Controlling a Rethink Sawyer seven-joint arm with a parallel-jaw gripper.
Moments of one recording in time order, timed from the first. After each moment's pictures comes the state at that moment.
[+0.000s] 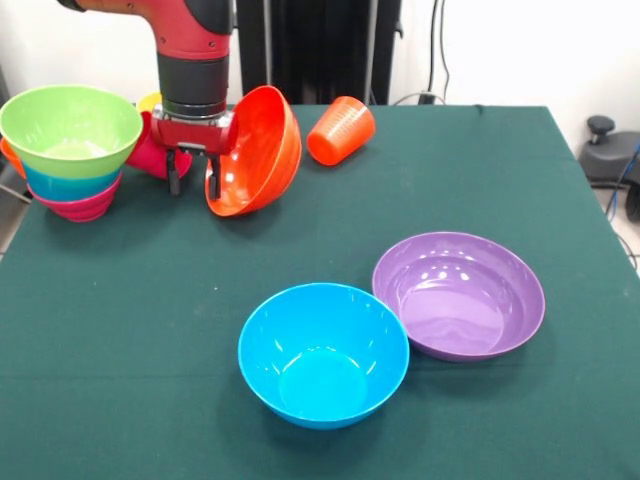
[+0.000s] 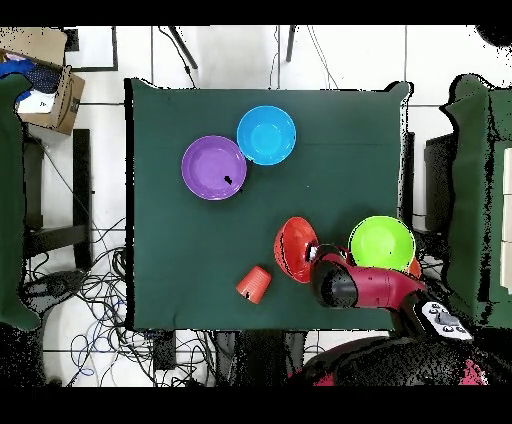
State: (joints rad) arm -0.70 -0.44 0.07 1.82 -0.64 -0.01 1.87
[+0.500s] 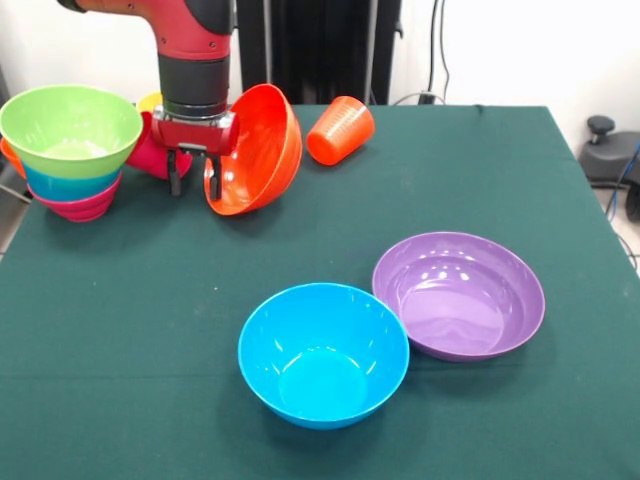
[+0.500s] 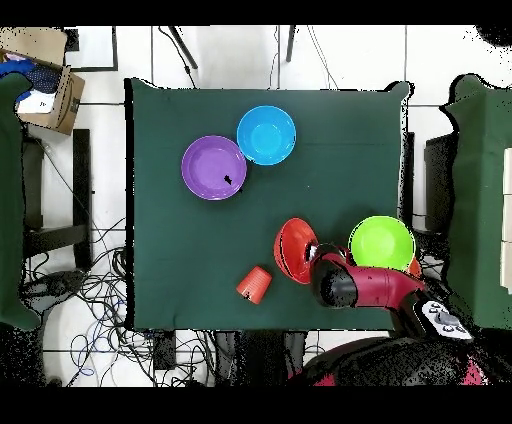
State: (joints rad) arm -0.70 -0.44 0.08 1.82 -0.64 -0.01 1.87
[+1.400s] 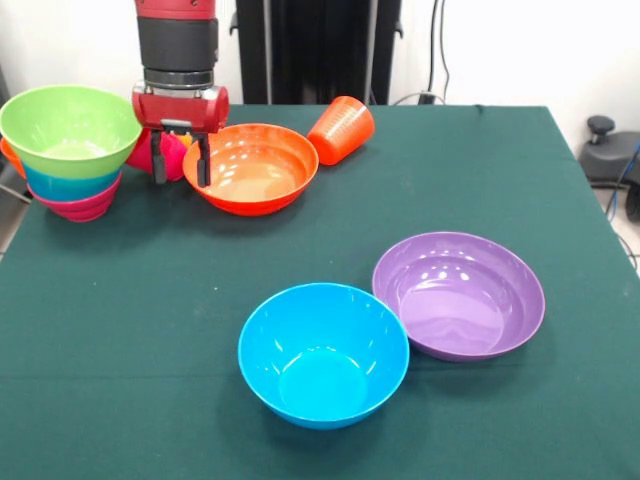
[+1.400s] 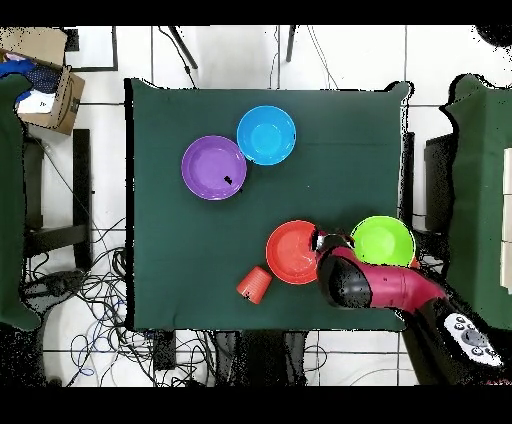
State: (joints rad) arm -0.80 -0.58 0.22 1.89 -0.64 -0.01 1.87
